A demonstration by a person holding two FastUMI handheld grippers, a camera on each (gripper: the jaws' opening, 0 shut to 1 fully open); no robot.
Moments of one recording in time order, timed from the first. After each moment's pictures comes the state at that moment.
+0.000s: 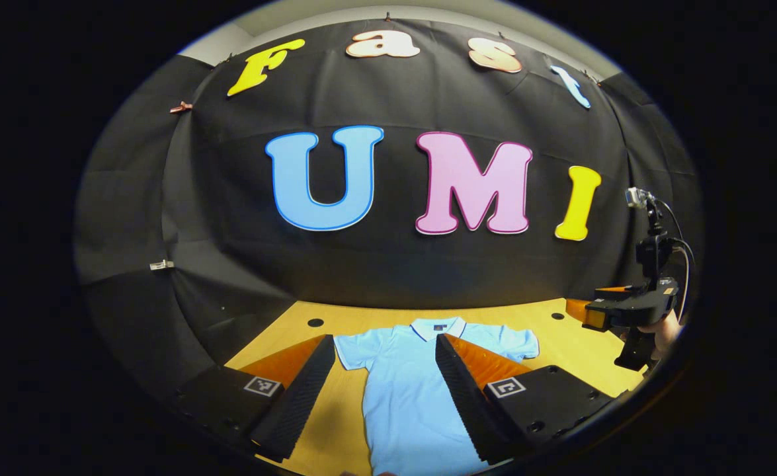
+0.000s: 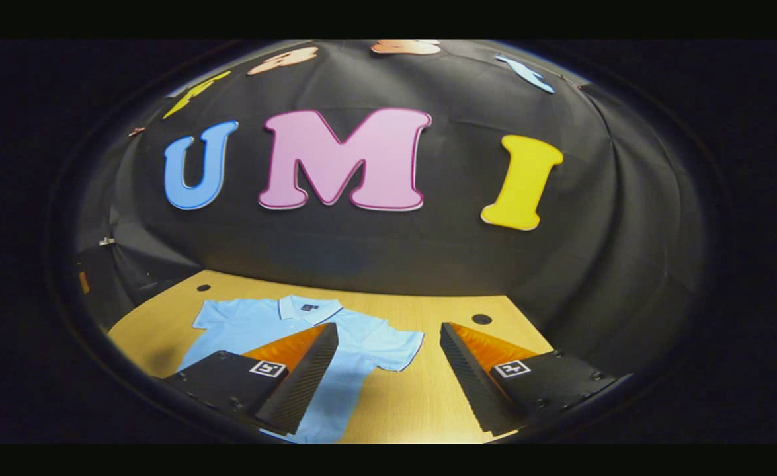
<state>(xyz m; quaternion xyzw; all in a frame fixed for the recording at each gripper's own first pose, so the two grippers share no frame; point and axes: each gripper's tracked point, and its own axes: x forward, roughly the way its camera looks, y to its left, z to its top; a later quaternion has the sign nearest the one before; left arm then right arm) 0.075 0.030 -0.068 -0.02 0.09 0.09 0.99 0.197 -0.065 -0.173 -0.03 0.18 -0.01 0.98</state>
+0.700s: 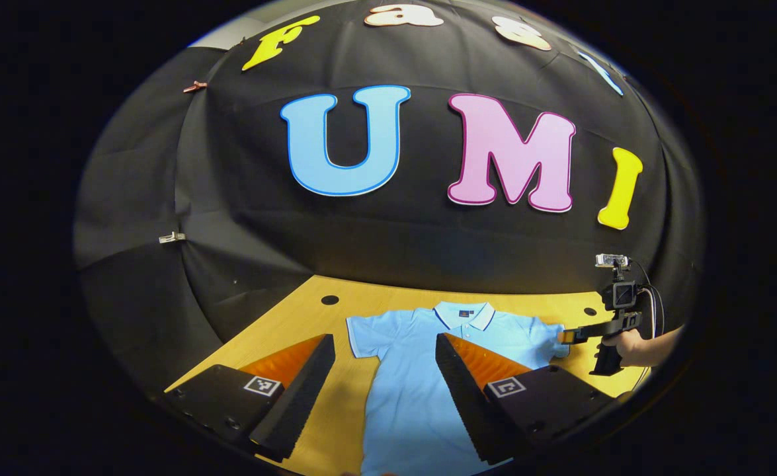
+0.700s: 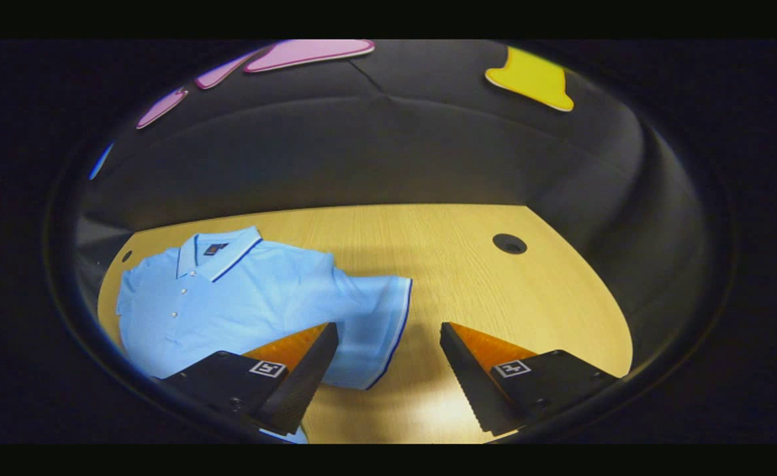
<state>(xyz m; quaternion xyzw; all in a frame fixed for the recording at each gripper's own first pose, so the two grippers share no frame) 0.123 0.044 -0.117 -0.04 0.14 0.14 0.98 0.301 -0.125 -0.387 0.02 0.39 -0.07 0.92</state>
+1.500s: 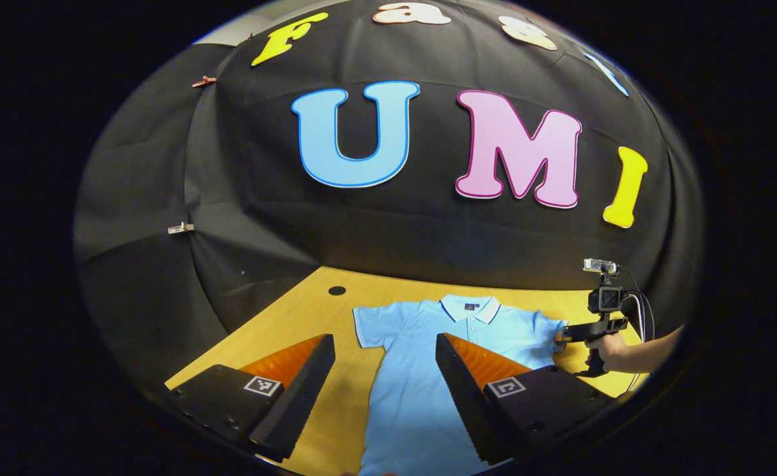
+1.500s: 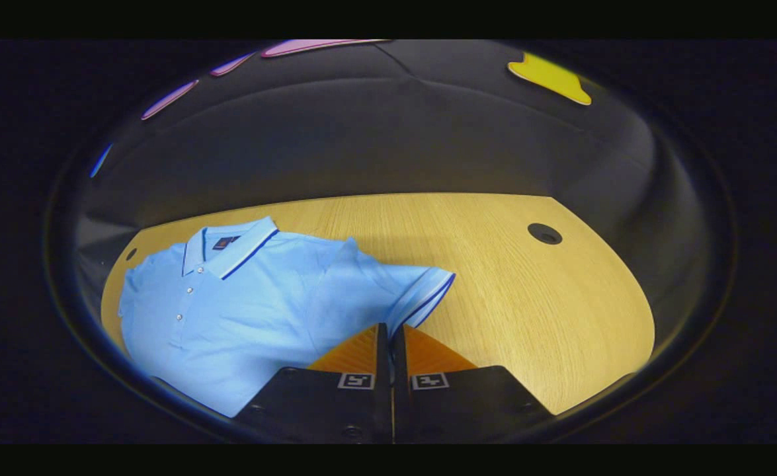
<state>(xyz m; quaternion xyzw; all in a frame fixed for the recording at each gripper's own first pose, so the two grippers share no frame) 0.101 0.048 -0.130 -0.05 0.15 0.16 0.97 0.313 -0.087 -0.402 0.02 0.39 -0.05 0.92</state>
